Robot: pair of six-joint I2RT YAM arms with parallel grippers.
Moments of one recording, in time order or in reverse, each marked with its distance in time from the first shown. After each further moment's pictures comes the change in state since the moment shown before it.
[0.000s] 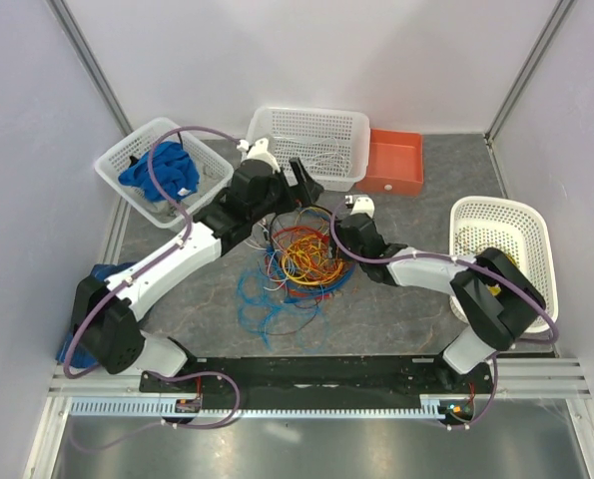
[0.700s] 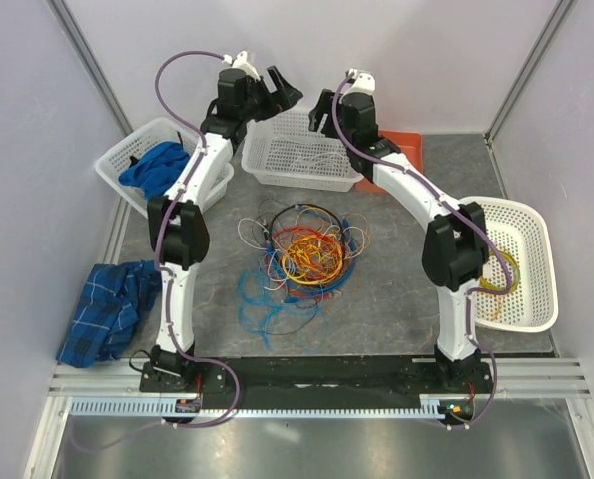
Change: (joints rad) left arm 0.378 0.900 1.095 -0.041 0.349 0.087; right arm -0.228 0.484 1.139 -0.164 -0.105 -0.056
